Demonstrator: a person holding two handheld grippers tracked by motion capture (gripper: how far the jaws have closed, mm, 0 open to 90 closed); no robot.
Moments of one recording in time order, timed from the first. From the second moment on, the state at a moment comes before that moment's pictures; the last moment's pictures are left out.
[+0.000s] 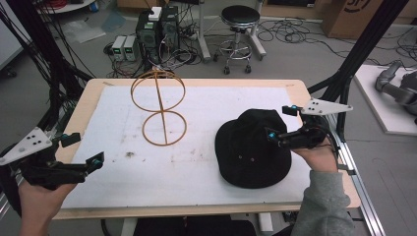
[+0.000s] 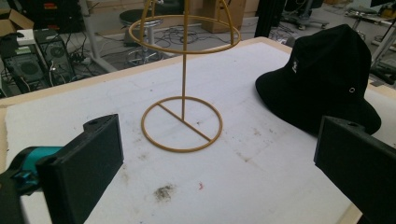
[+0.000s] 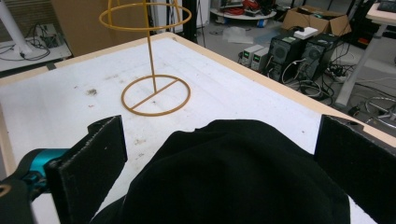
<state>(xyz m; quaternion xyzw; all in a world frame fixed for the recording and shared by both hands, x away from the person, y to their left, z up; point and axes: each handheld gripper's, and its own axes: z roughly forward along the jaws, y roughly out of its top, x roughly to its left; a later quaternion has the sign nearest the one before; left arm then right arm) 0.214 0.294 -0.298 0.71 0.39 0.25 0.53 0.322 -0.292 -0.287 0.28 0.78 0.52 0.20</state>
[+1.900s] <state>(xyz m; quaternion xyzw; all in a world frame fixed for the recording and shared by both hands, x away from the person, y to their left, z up) 0.201 0.296 -0.304 0.71 0.41 0.25 0.52 0.359 -0.269 -0.330 0.27 0.82 0.45 0.23</state>
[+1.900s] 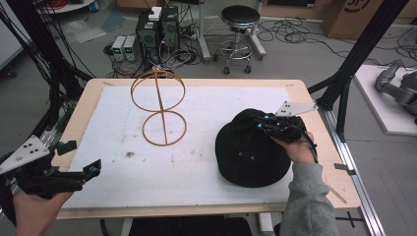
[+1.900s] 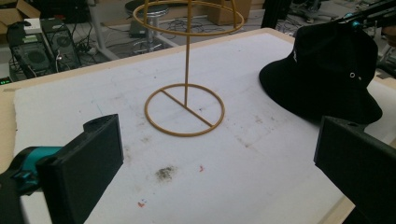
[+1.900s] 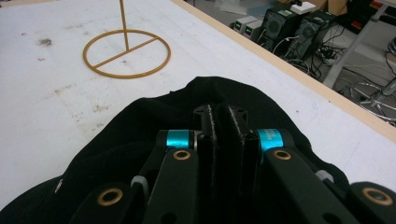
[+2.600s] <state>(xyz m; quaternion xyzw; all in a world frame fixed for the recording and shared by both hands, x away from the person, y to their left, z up) 0.192 0.297 -0.302 0.71 0.41 0.25 0.52 0.356 -0.272 -0.267 0.27 0.81 0.45 0.25</state>
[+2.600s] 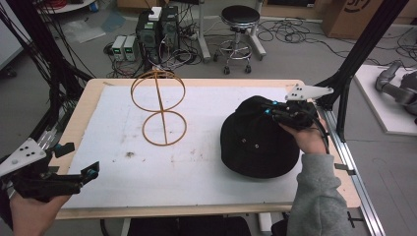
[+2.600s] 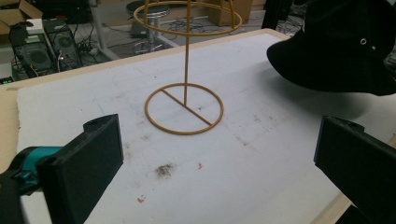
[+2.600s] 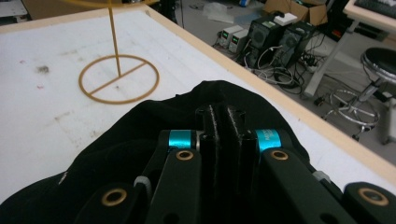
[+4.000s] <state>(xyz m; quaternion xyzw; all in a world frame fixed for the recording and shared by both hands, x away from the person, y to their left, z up) 0.132 0.323 -0.313 0.69 0.46 0.27 0.49 0.398 -0.134 -0.118 0.11 0.80 0.54 0.23</state>
